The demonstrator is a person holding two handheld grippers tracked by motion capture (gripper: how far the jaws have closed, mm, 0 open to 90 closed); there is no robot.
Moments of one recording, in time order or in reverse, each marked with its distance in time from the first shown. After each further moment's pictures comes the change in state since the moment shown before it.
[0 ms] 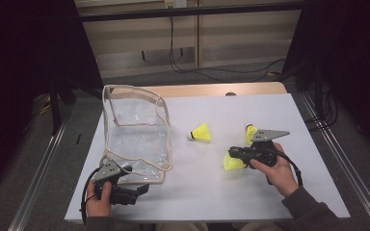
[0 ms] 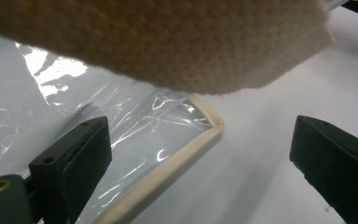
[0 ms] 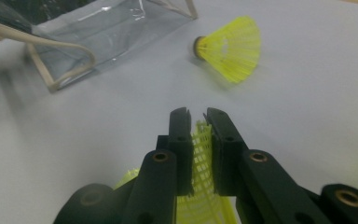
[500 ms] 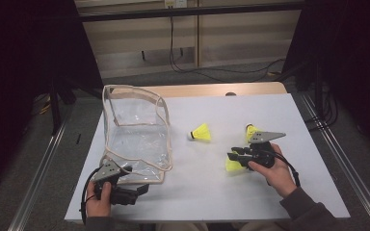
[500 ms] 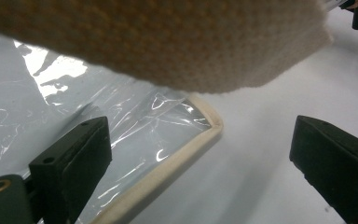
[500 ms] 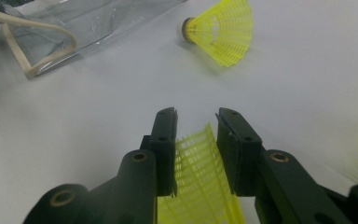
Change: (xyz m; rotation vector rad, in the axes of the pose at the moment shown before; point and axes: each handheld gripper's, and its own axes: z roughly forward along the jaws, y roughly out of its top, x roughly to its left) left arm 0.000 0.000 0.000 -0.001 -0.002 -0.001; right arm -0.004 -0.009 0.007 0.044 -0.055 -0.003
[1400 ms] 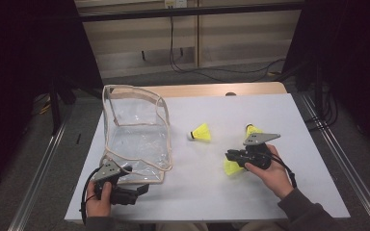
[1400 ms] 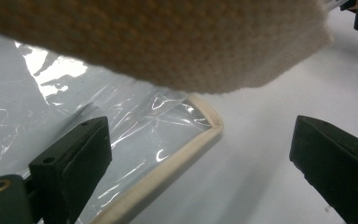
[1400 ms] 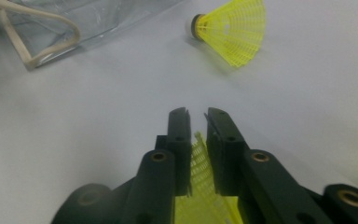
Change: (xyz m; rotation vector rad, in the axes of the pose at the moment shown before) left arm 0.000 0.000 0.000 0.000 0.001 -0.001; right arm 0.012 0.005 0.004 0.017 -0.005 -0.056
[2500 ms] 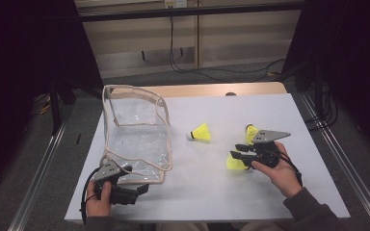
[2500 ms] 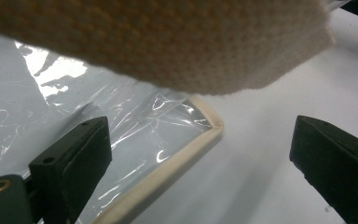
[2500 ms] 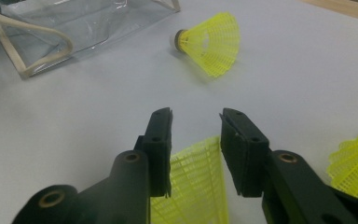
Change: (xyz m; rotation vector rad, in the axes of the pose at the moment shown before) left arm 0.001 0.000 0.000 -0.002 0.000 0.000; right arm -0.009 0.001 -0.019 -0.029 -0.039 0.002
